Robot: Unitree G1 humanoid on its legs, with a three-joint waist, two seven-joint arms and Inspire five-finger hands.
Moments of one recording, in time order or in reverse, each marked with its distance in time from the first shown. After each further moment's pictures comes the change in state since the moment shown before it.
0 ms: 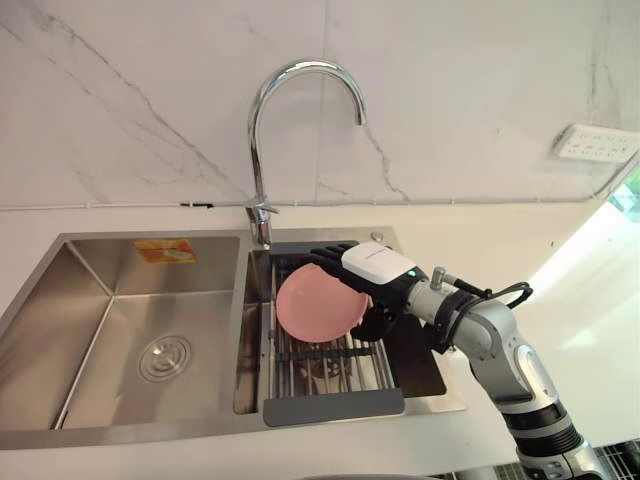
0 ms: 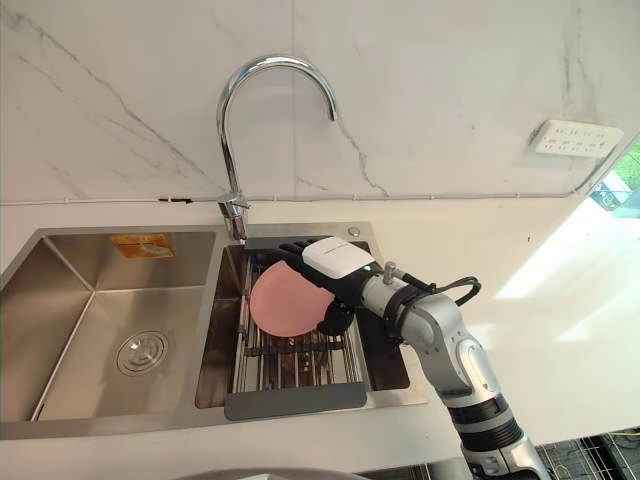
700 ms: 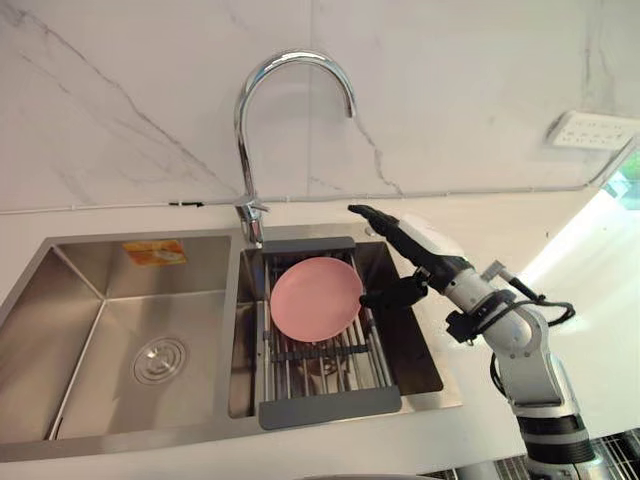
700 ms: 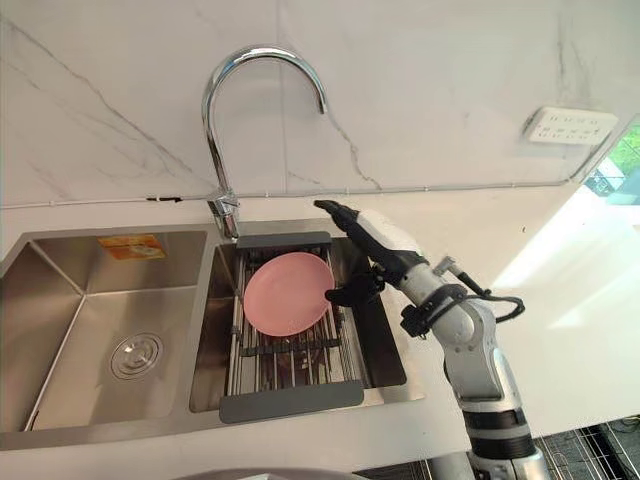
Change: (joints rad) left arm 0.004 -0.012 0.008 0.002 -0.021 -0.018 0.001; right arm 0.028 0.011 -0.168 -0.026 0.233 0.091 -0.098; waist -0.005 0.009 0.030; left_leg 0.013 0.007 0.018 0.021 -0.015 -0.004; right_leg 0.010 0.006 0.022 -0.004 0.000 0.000
